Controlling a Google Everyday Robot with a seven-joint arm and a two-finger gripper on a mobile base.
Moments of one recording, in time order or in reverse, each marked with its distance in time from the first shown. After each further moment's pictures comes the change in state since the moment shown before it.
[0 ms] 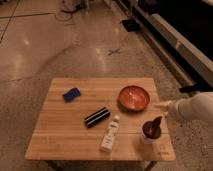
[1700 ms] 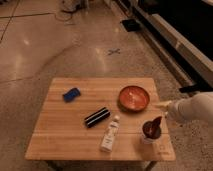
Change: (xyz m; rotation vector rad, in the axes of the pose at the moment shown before) arm 0.000 0.000 0.000 0.000 0.000 0.000
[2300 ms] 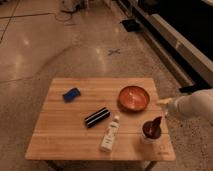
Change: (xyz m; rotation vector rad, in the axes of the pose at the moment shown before) arm 0.029 -0.031 0.011 -0.006 0.071 -0.058
